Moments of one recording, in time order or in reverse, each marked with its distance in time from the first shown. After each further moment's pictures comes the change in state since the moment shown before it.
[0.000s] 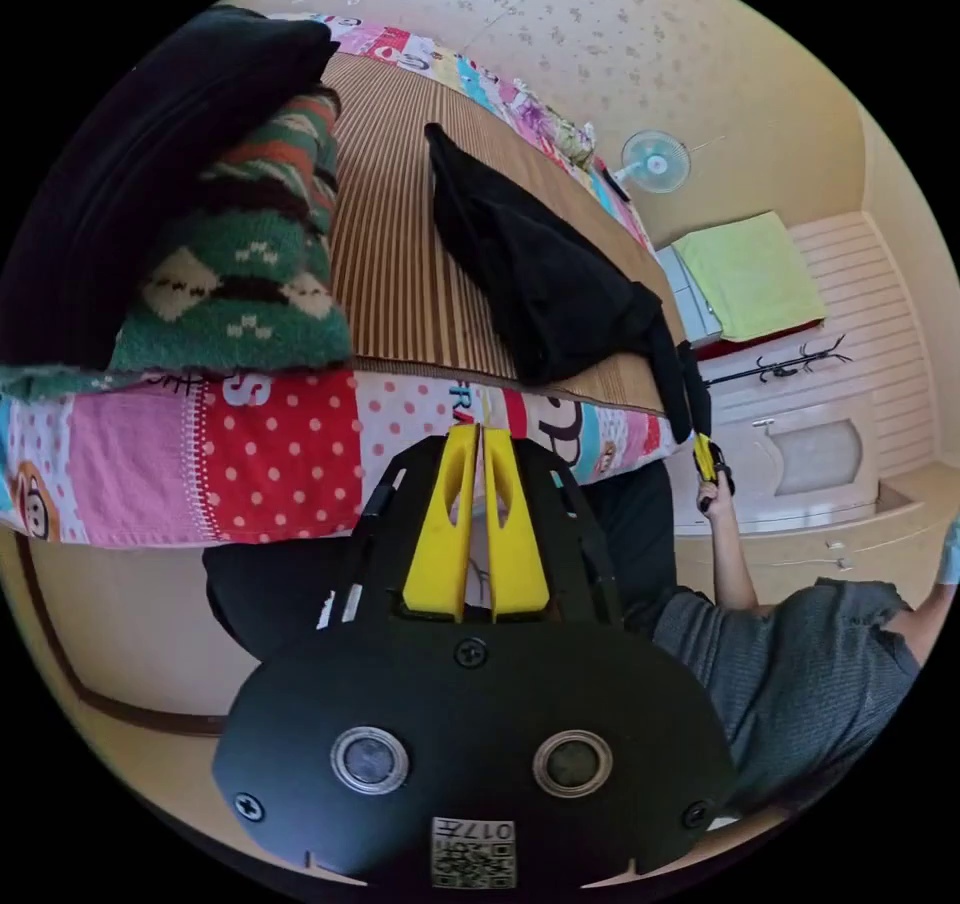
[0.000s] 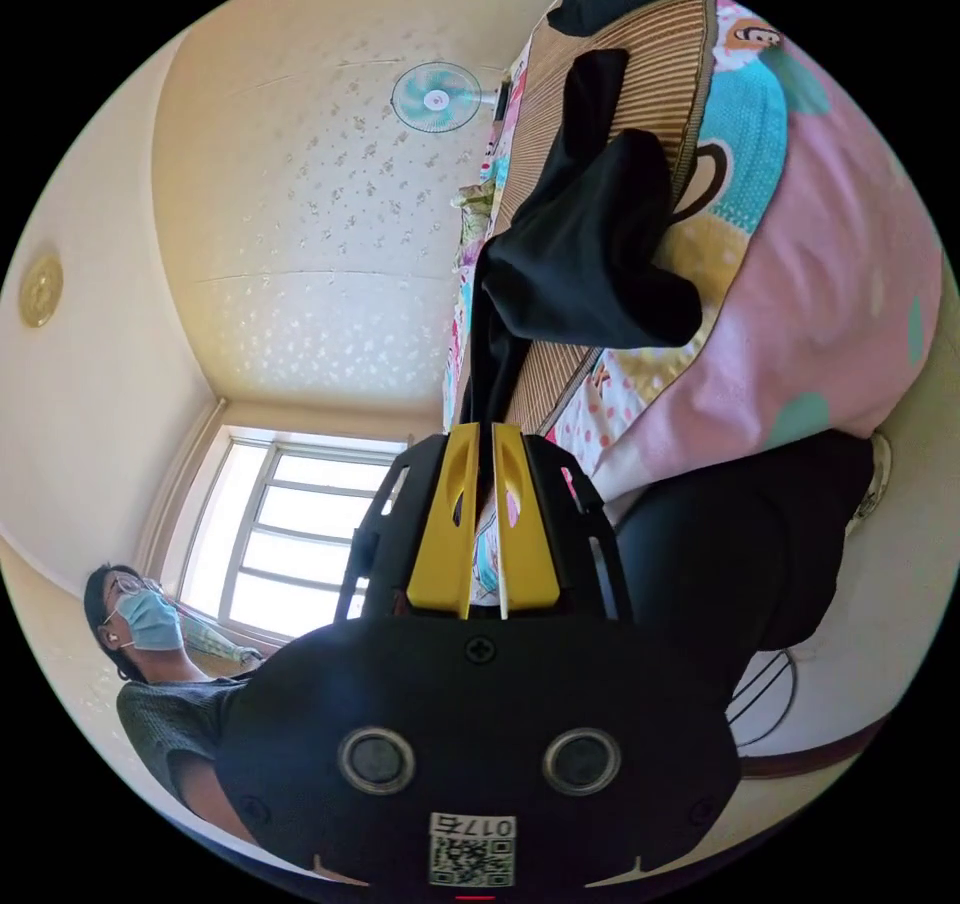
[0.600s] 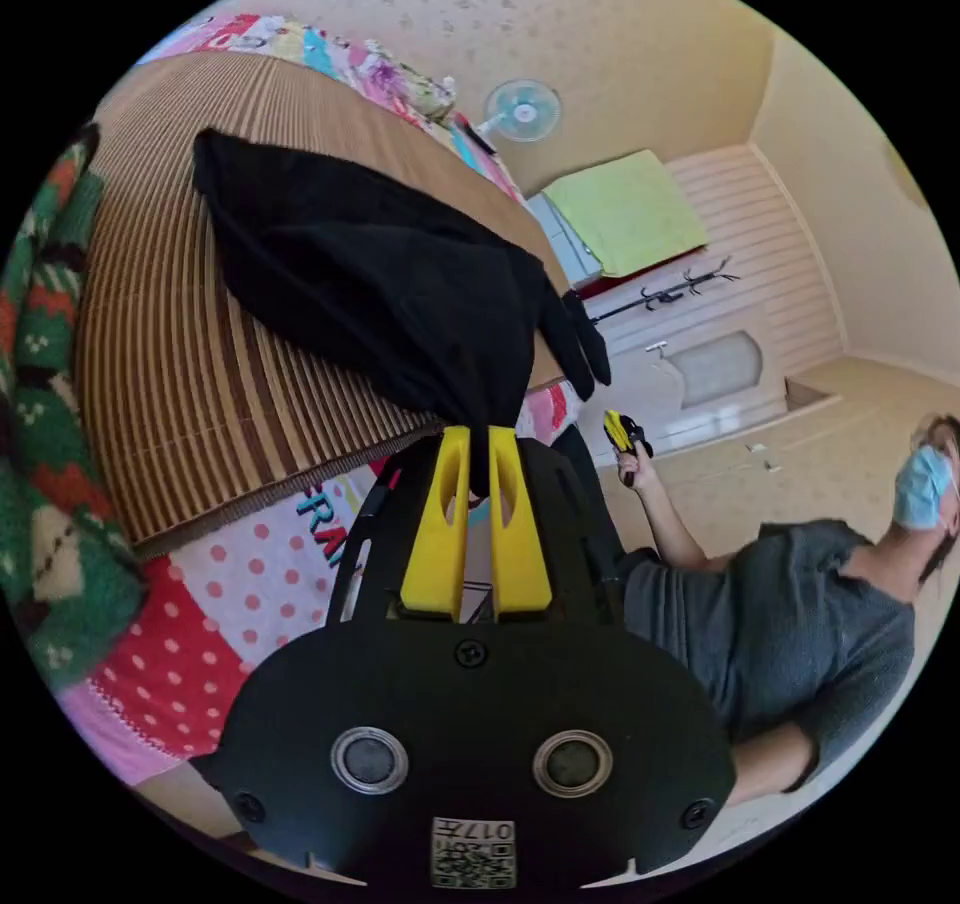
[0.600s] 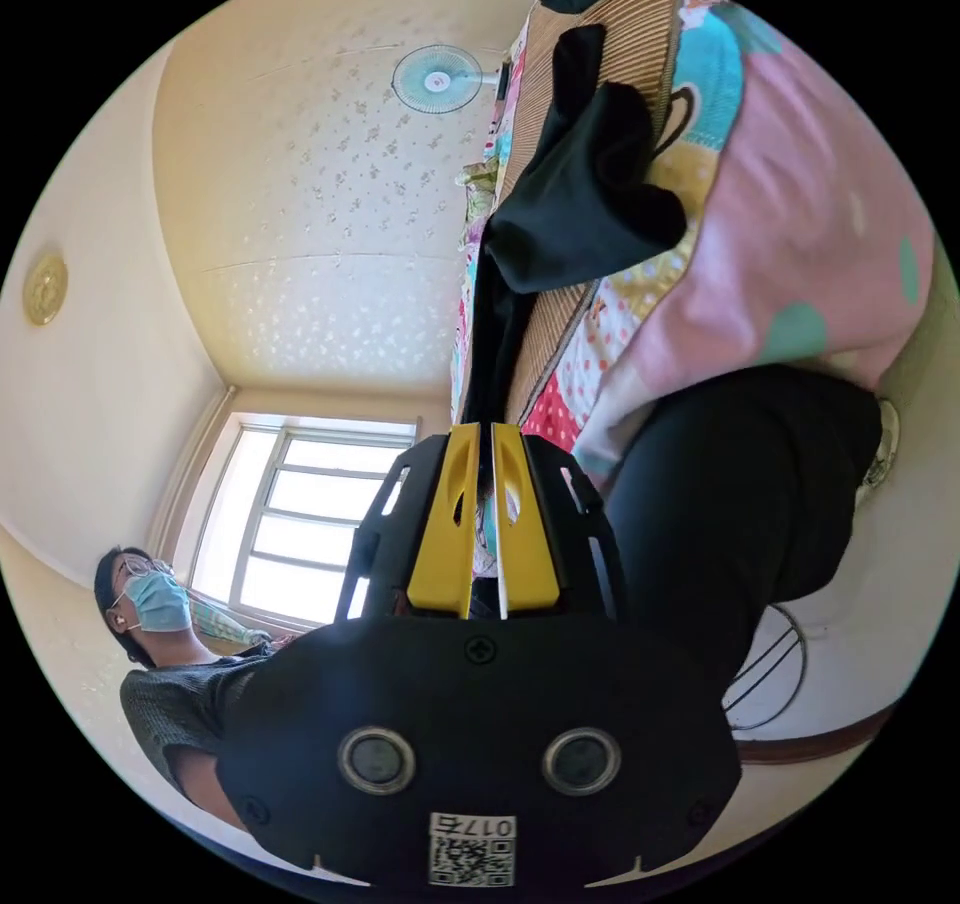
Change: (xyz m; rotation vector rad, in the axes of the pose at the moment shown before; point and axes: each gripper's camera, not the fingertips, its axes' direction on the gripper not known) left arm 0.021 -0.038 0.023 -0.142 0.241 0.282; right arm -0.006 0.048 -0.006 -0.014 0.014 0.026
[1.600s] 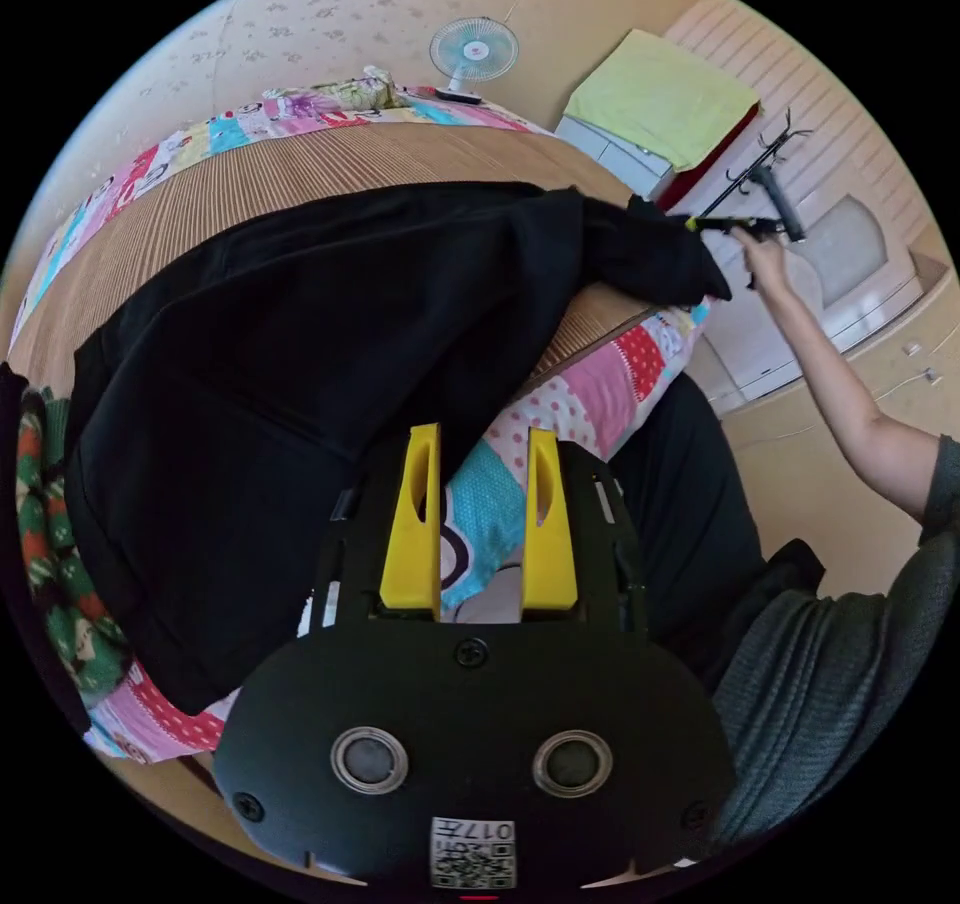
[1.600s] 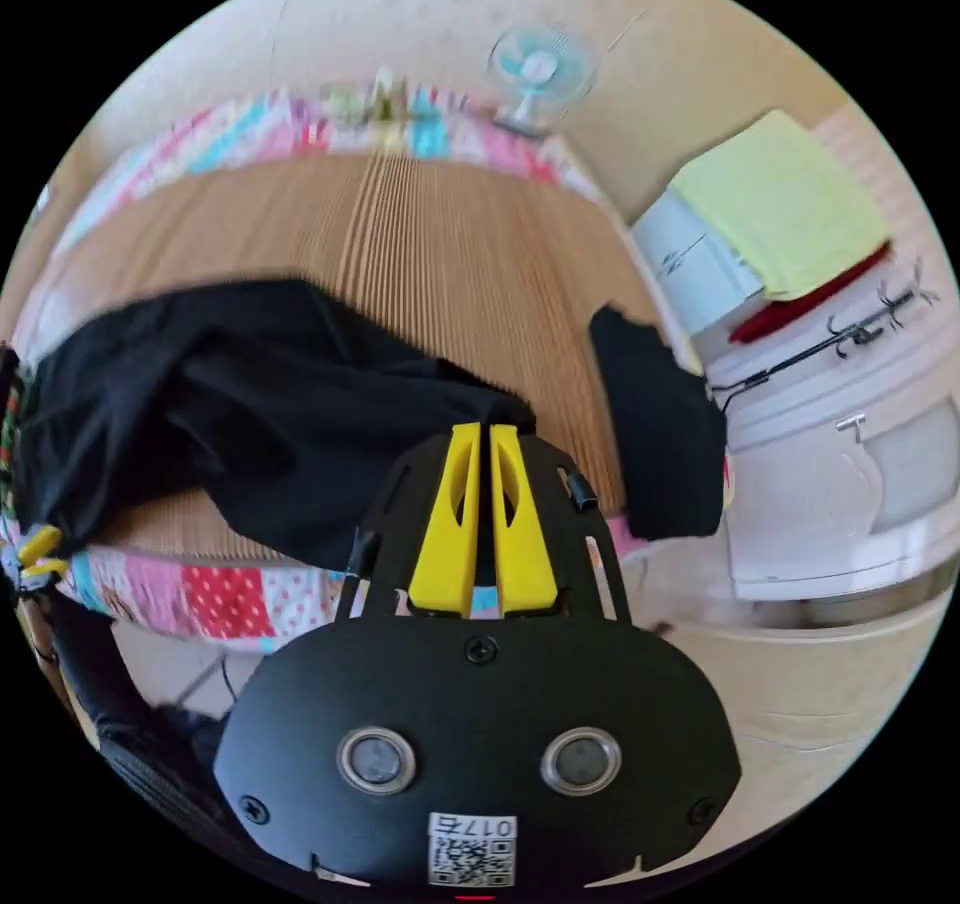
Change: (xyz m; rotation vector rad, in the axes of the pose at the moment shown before) left arm 0.139 -0.027 0.233 -0.185 -0.552 0.203; right arm -0.259 -0.093 0.156 0.206 1.311 -0.769
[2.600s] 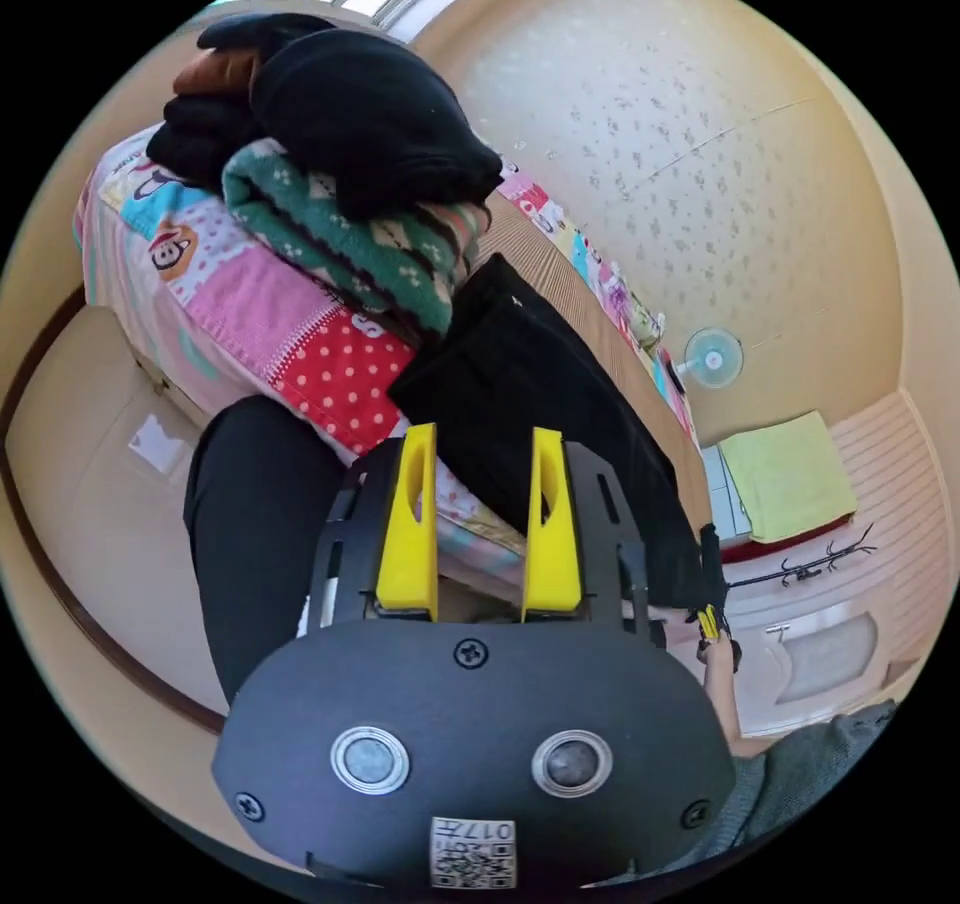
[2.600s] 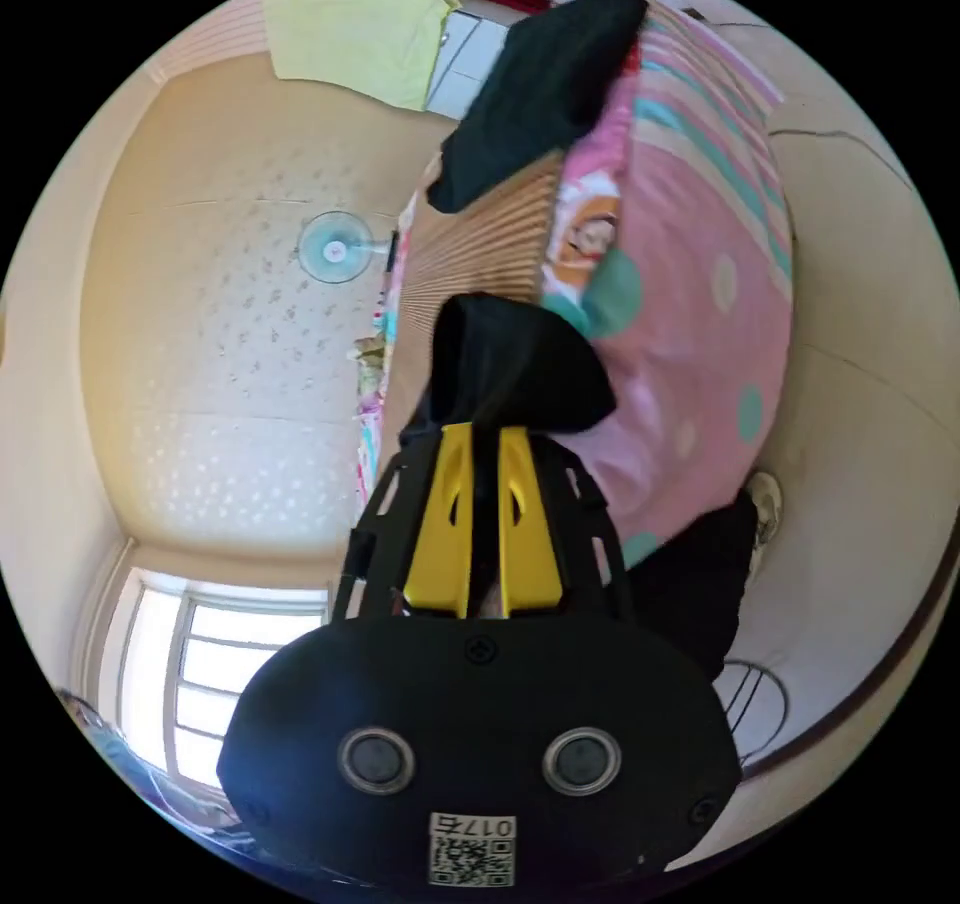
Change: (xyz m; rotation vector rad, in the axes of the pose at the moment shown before) left arm -0.162 0.259 -0.121 0.591 0.093 -1.006; right arm 0.187 0.259 0.065 0.016 -0.855 1.006
